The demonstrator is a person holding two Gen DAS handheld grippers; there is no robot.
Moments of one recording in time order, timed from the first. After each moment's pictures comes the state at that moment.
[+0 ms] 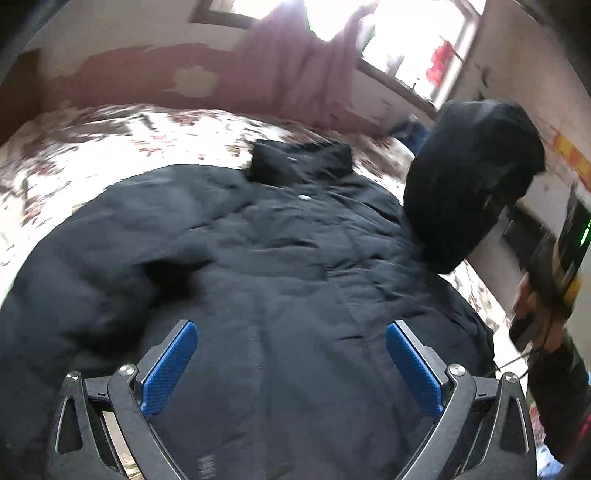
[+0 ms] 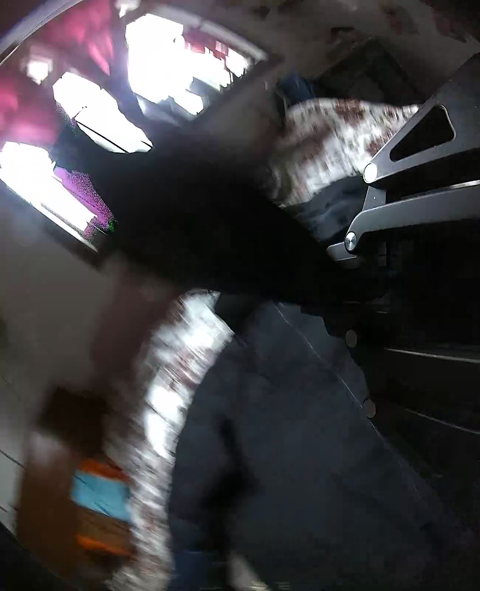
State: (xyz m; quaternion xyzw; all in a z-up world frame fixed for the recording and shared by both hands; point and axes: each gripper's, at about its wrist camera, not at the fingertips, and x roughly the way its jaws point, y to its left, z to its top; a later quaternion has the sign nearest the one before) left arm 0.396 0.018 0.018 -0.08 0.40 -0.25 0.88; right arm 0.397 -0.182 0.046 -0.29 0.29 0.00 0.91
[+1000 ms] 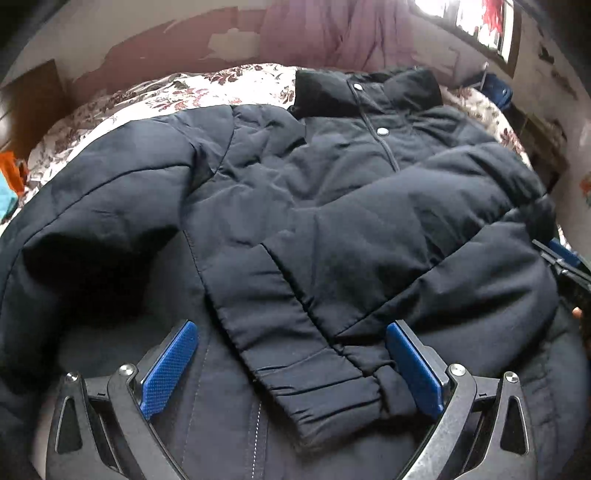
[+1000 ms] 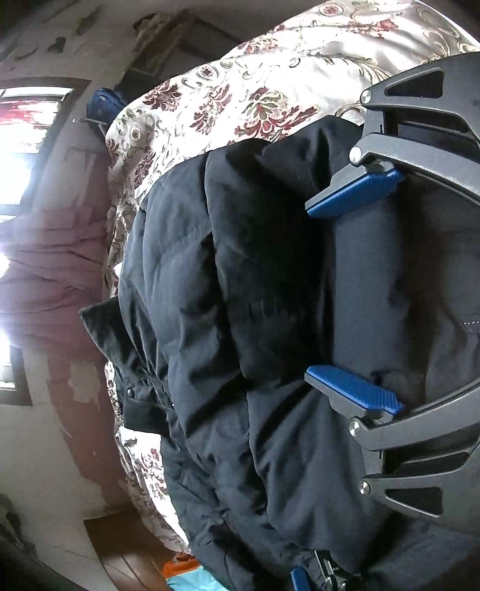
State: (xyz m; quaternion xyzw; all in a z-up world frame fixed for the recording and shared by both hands) left arm 0.468 -0.079 -0.083 0.03 0.46 -0.11 0.88; right arm 0.371 -0.358 -0.028 0.01 0.37 -0.11 0.92
